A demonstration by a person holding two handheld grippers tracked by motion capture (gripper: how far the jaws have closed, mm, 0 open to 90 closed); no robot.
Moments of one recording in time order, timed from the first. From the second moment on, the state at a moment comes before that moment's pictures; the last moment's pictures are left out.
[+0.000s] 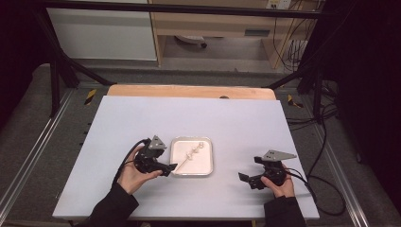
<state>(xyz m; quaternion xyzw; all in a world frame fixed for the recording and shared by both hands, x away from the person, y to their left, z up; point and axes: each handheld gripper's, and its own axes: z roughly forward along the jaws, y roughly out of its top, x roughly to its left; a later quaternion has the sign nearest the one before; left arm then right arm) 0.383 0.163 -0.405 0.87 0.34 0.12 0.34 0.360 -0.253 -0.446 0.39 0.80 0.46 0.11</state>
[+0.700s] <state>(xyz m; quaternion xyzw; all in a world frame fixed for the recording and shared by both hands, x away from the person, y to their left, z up) 0.356 0.250 -0.439 0.82 0.39 0.15 0.40 0.360 -0.252 -0.449 0.39 0.80 0.44 0.11</state>
